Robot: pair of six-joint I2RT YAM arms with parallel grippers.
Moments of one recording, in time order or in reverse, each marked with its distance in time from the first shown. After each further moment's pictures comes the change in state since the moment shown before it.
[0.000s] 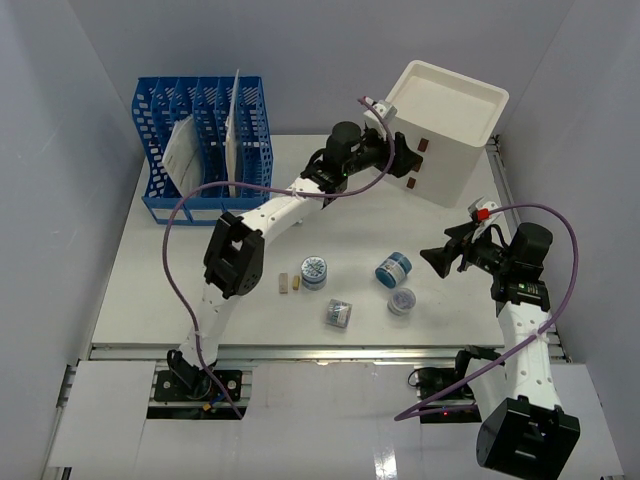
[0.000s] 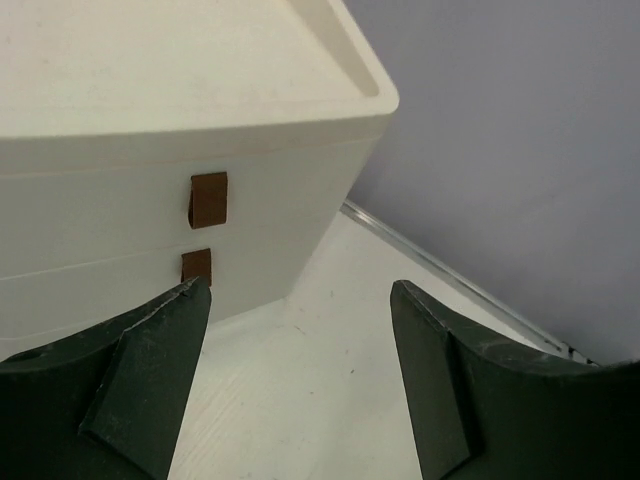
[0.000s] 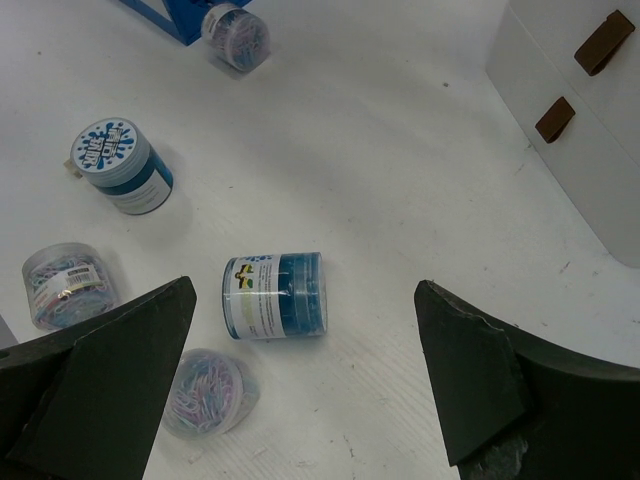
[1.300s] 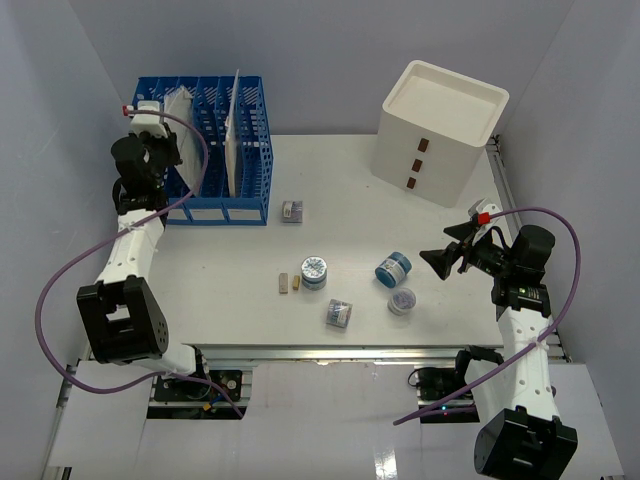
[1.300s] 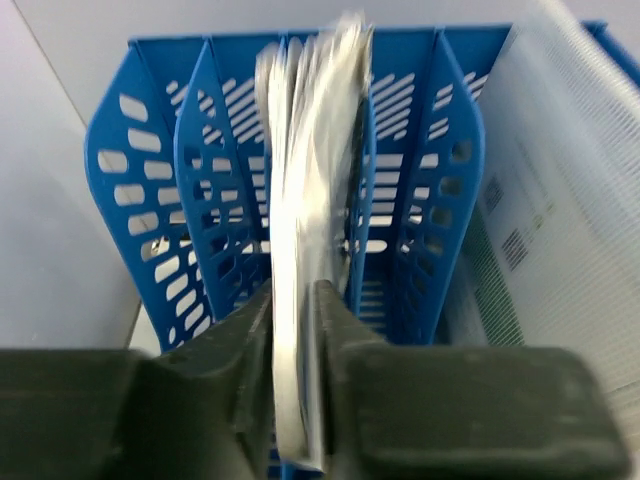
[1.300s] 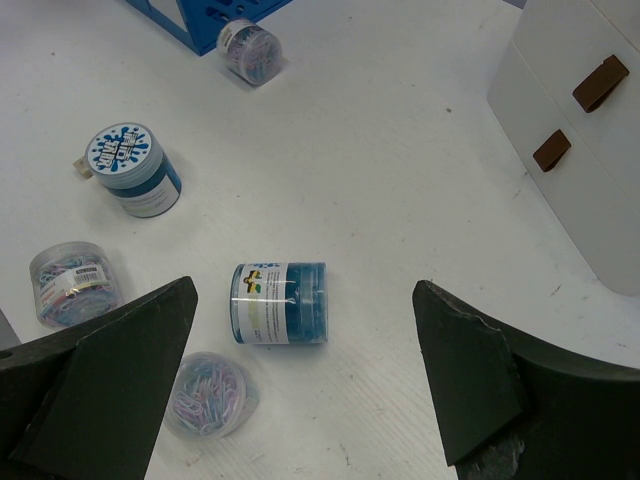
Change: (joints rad) left arm 0.869 -0.772 -0.846 0.087 -0.172 0.370; right arm 0.000 -0.048 0.000 0.000 -0.029 -0.014
